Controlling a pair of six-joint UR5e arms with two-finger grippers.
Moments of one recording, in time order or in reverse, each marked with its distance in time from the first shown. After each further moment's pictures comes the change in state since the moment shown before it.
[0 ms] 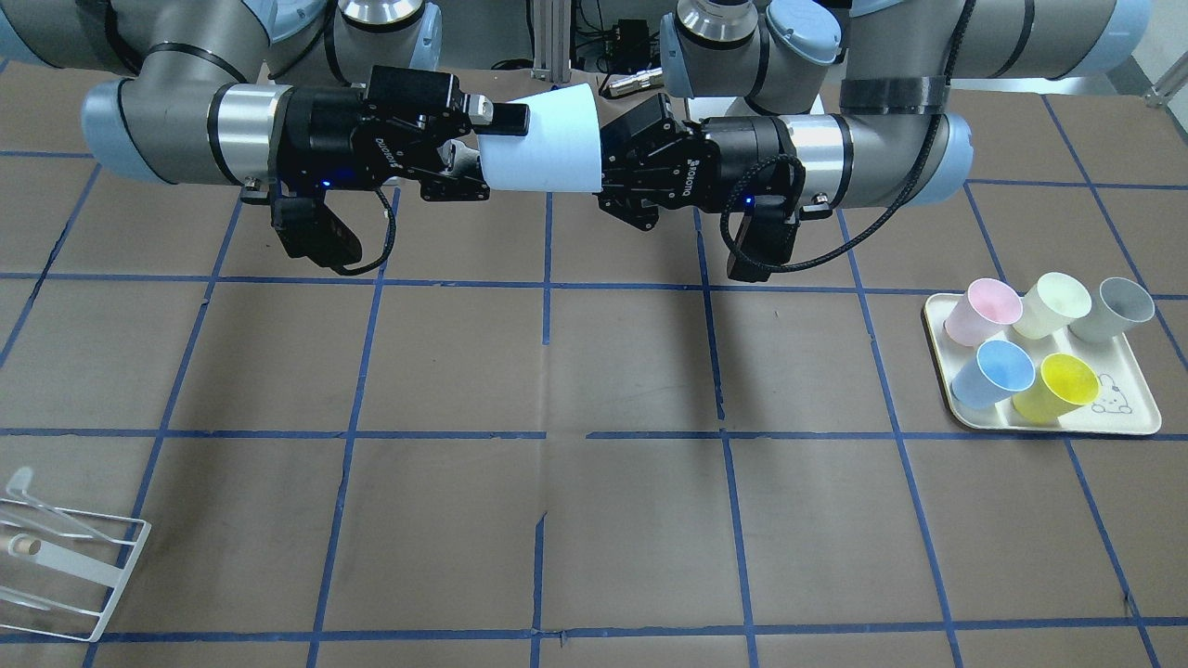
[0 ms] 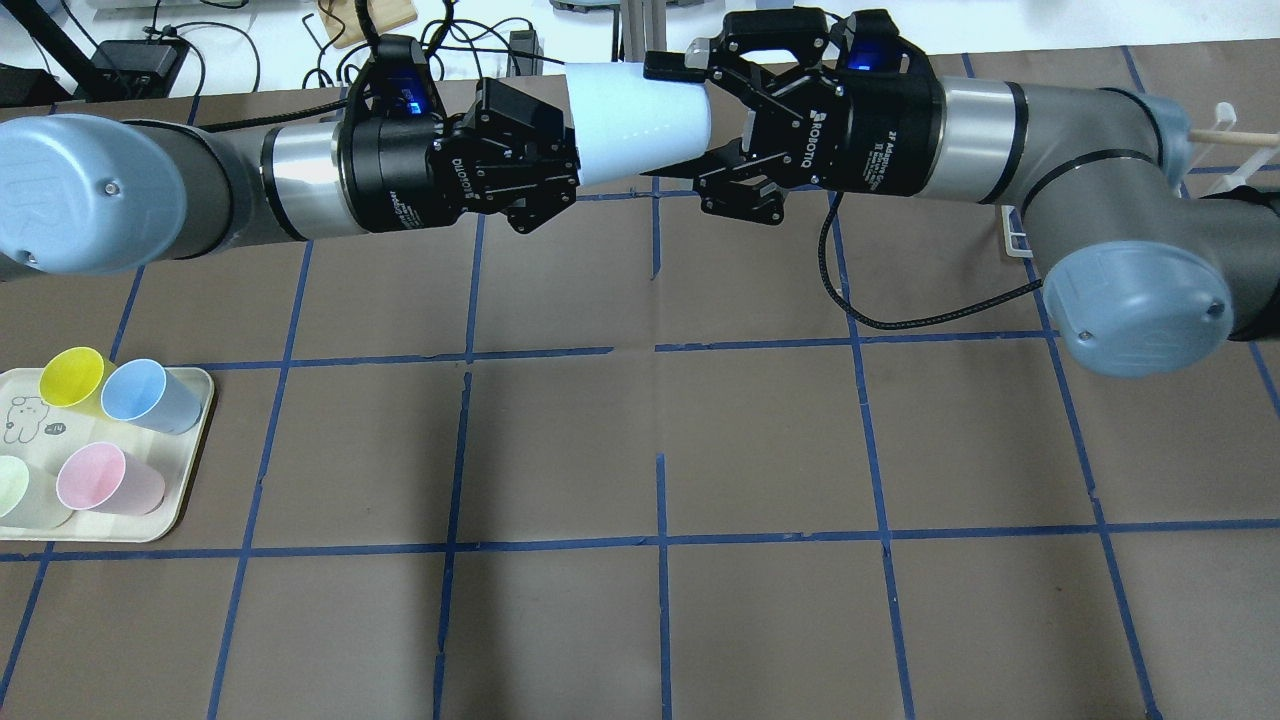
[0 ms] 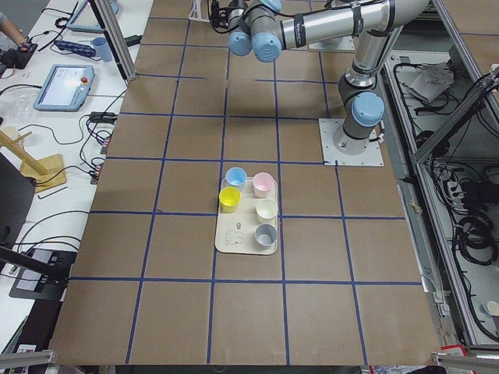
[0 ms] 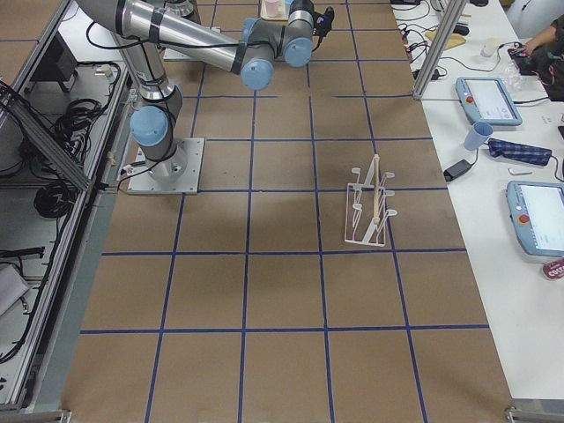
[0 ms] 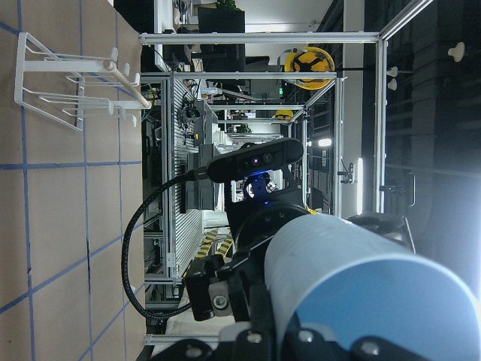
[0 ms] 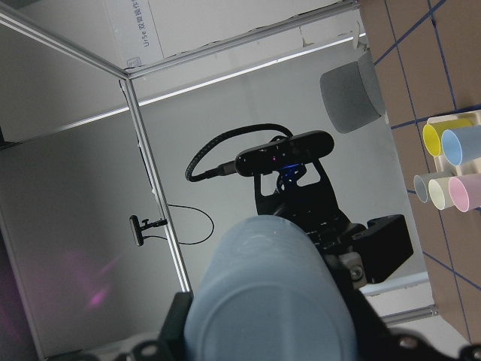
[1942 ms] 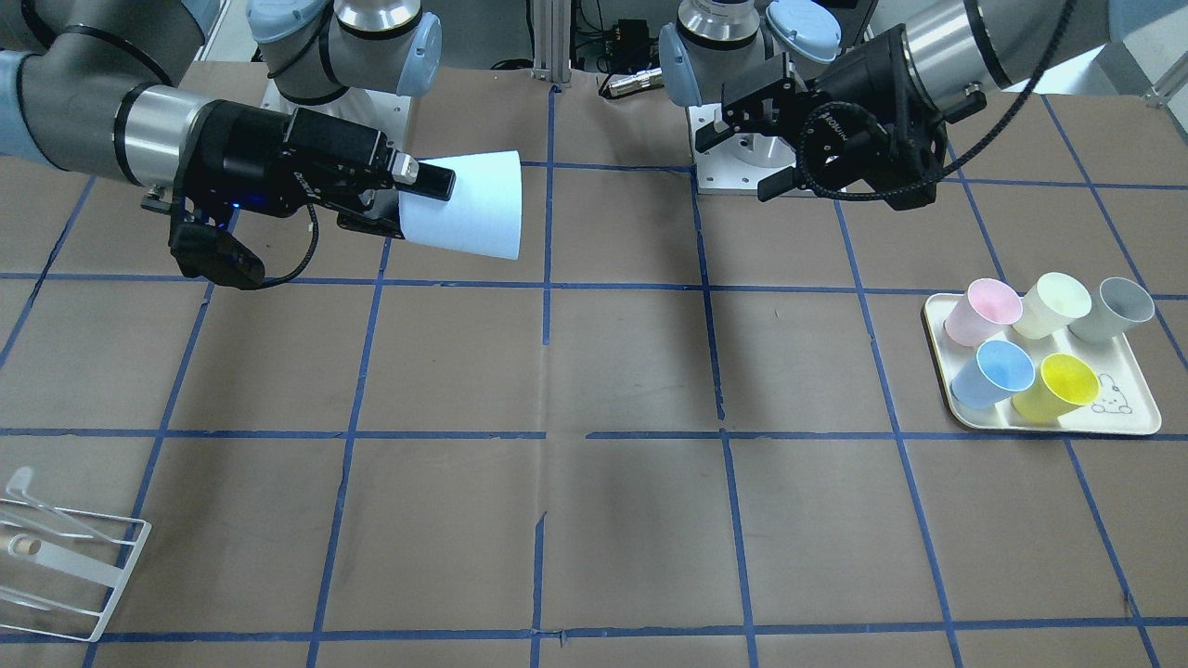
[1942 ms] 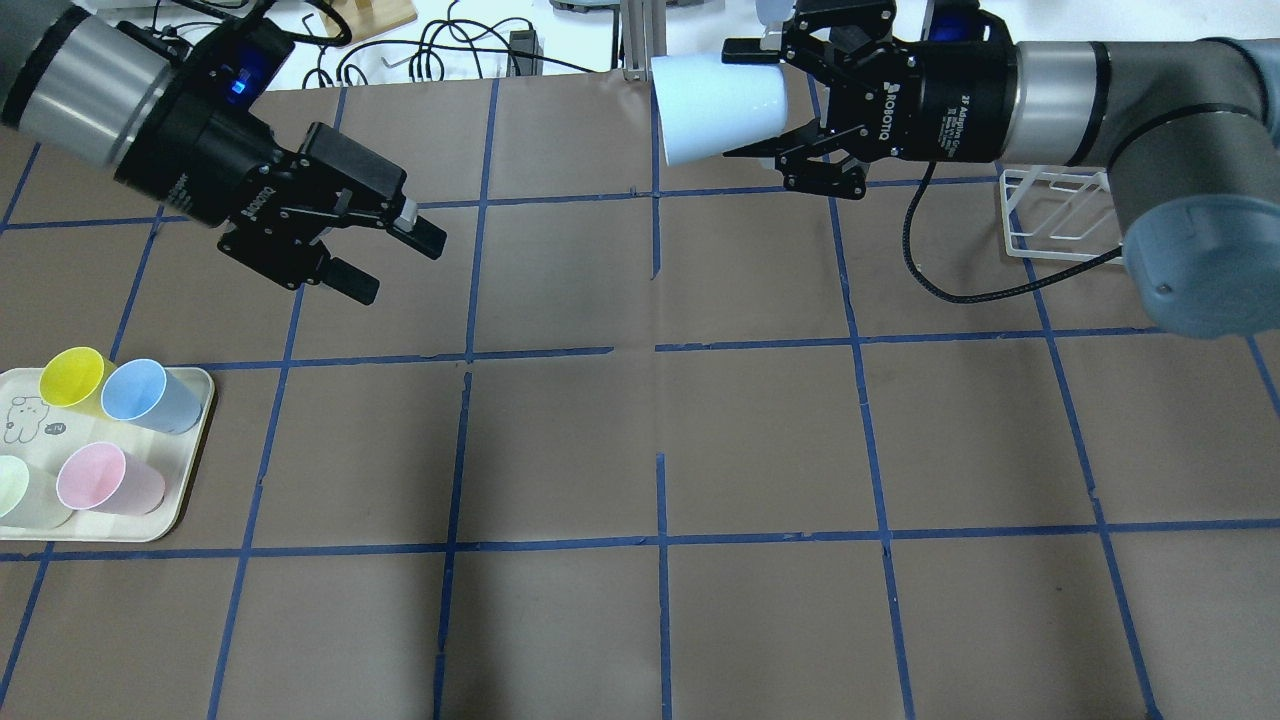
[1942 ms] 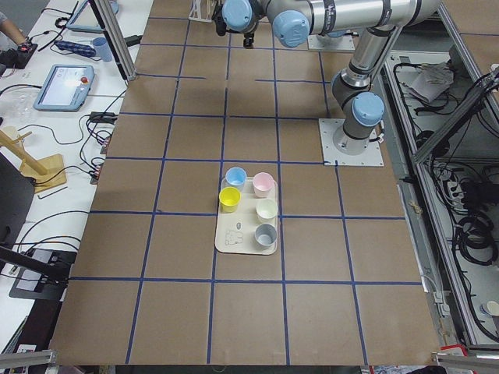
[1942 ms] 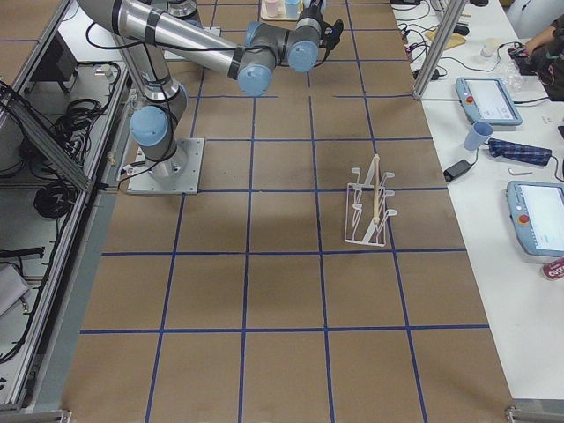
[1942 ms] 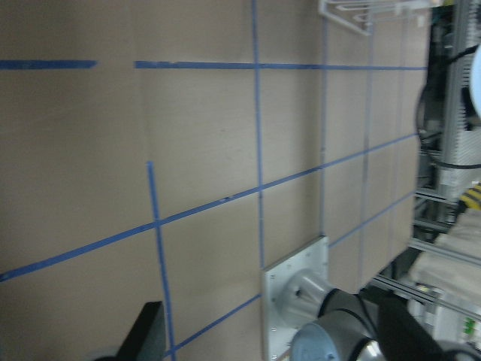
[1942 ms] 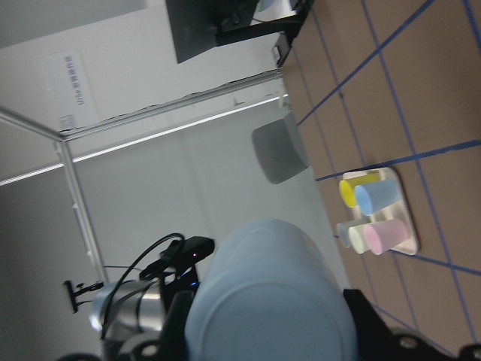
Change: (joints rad) left arm 0.062 0.106 0.176 0.346 1.013 -0.590; right arm -0.117 -0.006 -0.073 0.003 -0.261 0.083
